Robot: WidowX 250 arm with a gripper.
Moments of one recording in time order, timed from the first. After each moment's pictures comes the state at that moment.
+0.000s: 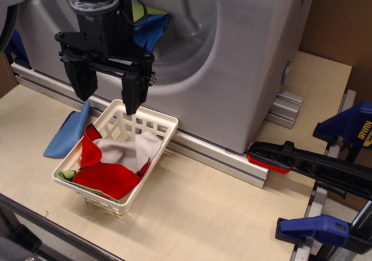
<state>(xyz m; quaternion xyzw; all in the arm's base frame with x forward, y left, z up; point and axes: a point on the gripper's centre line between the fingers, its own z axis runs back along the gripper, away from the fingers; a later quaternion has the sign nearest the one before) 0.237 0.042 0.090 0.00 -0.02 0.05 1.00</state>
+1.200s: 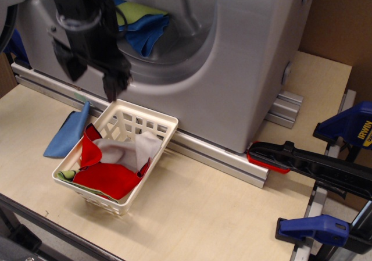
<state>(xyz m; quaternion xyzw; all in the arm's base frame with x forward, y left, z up) 0.272 0.093 0.074 0.07 -0.14 -0.01 0.99</state>
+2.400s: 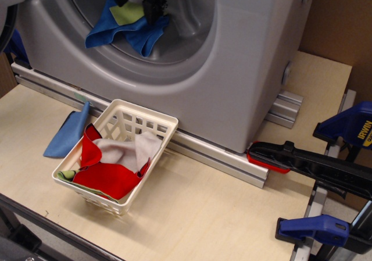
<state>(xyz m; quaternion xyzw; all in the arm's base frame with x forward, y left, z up) 0.408 0.109 0.085 0.07 -0.21 -0.08 0.97</state>
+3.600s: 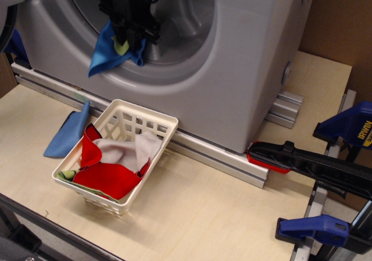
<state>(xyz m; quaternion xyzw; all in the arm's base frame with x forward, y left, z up) 0.378 0.111 0.040 0.09 -0.15 -0.07 0.98</state>
